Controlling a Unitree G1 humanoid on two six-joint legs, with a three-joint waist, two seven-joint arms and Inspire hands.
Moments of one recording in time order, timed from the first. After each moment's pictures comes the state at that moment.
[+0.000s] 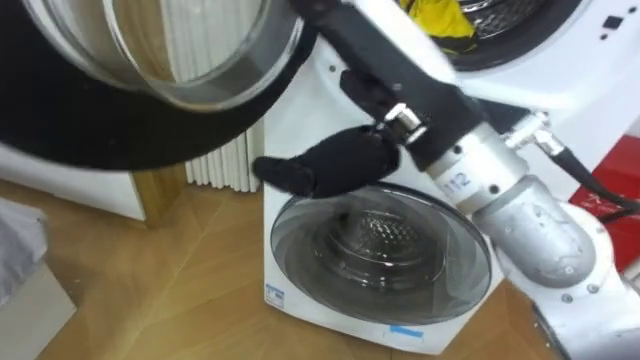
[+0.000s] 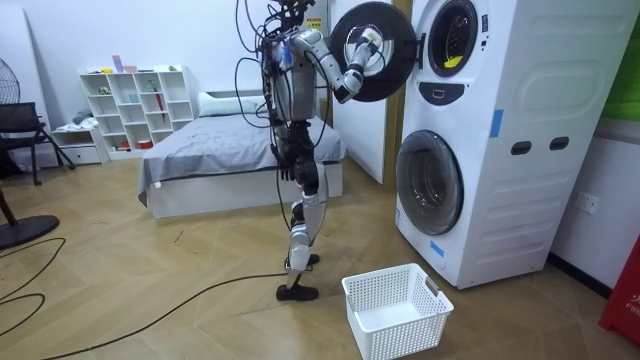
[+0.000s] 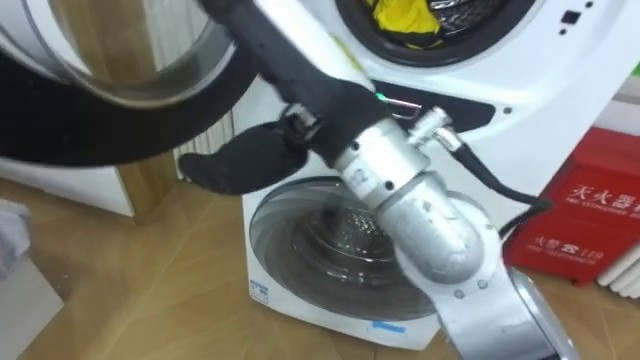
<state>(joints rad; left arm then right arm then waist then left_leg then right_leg) 0.16 0.26 0.11 1.11 0.21 0.09 0.13 -0.44 -0.46 0.23 -0.44 -0.13 0.12 0.10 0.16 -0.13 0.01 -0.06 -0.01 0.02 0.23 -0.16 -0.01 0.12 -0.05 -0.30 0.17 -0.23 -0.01</state>
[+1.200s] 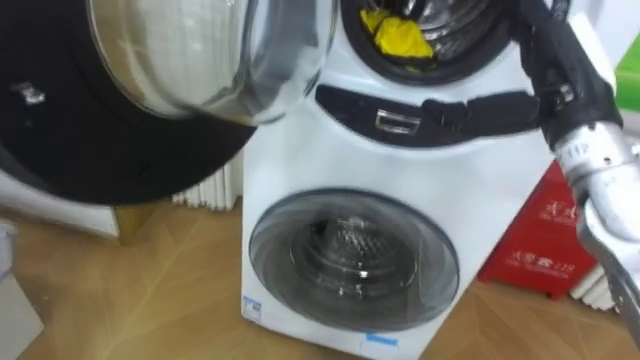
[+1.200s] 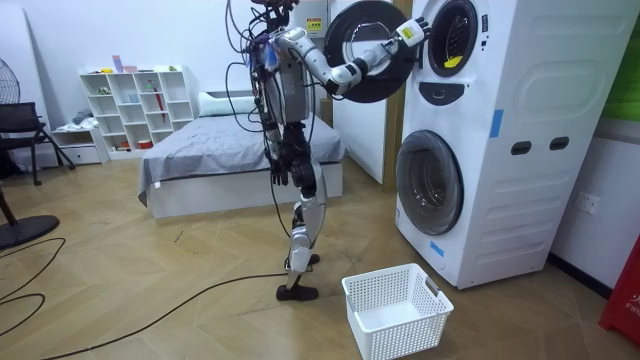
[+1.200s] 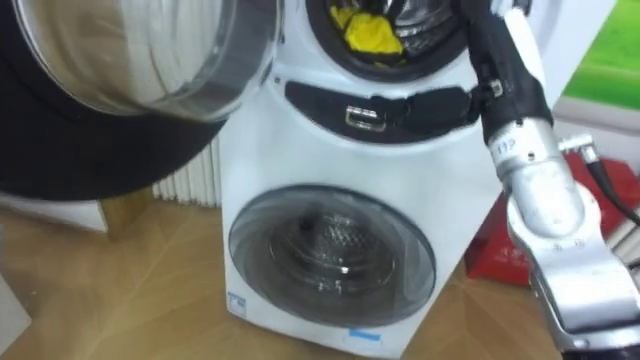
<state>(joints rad) 0.23 0.27 0.15 1.12 0.21 0.12 0.16 -0.43 -0.57 0.05 -0.05 0.11 0.10 -0.11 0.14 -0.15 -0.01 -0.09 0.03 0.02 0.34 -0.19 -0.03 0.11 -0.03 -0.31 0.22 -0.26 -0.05</state>
